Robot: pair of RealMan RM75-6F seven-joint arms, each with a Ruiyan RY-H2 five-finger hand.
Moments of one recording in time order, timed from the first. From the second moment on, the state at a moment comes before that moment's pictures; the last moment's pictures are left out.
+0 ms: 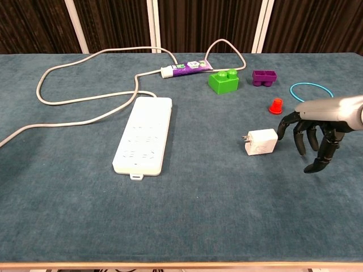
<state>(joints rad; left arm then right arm) -0.06 -1.12 -0.08 -1.64 1.45 1.54 0.09 0.91 -1.29 0.00 -1.90 -0.45 1.01 -0.67</state>
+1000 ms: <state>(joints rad) -0.06 -1.12 -0.08 -1.64 1.45 1.54 0.09 0.92 -1.31 0.02 -1.97 -0.51 1.07 -0.66</state>
